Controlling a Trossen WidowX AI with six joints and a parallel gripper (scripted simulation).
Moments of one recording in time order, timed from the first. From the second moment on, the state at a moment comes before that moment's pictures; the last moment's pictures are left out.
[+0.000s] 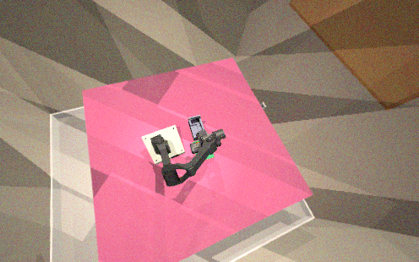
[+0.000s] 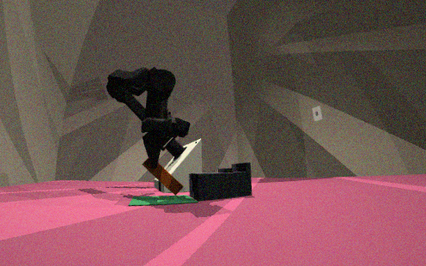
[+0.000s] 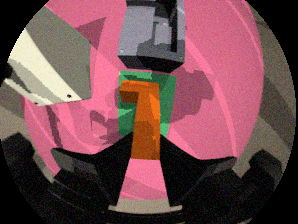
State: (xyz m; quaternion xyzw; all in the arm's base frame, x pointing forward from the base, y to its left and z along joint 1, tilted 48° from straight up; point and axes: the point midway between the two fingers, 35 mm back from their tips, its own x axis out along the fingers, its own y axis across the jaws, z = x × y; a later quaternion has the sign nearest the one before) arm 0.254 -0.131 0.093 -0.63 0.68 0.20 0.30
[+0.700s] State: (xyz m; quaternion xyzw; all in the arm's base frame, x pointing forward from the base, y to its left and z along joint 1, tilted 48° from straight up) arm 0.252 -0.137 0.087 -0.63 0.68 0.20 0.30
